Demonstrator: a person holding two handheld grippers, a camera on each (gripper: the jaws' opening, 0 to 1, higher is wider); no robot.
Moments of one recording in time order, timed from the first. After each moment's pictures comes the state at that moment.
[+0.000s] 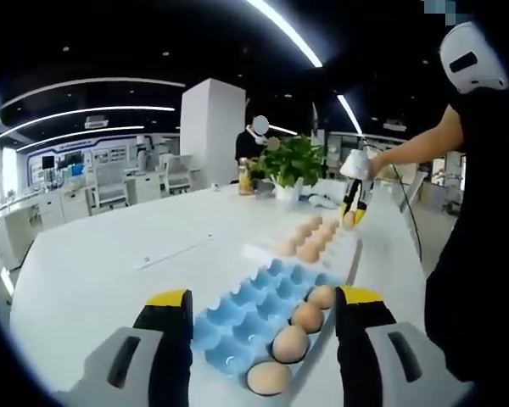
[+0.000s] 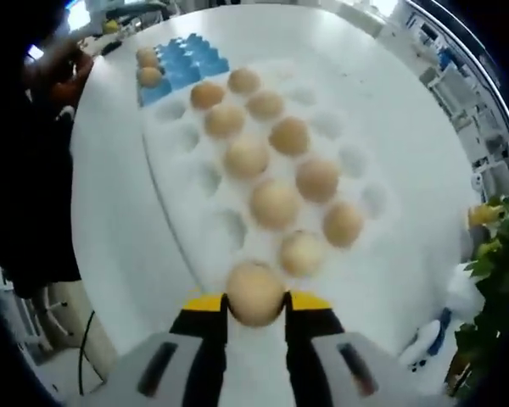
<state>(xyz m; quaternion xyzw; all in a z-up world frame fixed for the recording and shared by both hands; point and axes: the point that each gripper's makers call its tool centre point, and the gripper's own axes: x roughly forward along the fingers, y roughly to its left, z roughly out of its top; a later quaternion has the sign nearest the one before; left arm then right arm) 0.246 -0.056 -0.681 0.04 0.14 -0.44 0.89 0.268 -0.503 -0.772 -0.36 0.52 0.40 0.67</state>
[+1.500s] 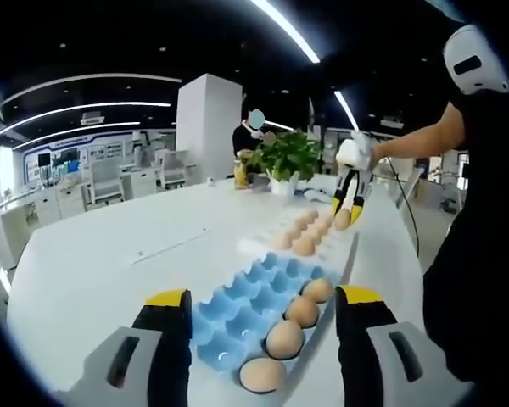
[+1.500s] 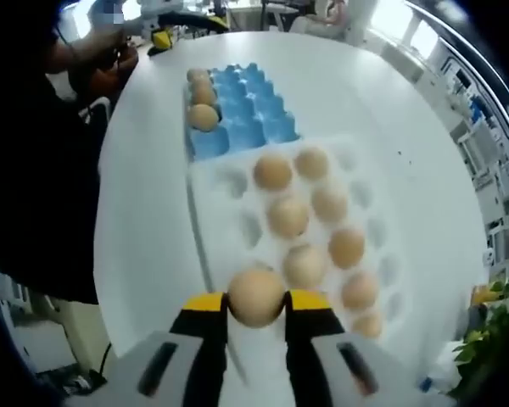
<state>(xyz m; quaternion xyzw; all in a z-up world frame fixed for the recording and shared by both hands) 0.242 -0.064 -0.691 0.05 0.15 -0.45 0.88 0.248 -0.377 -0.755 -0.38 0.44 0.50 0.64</state>
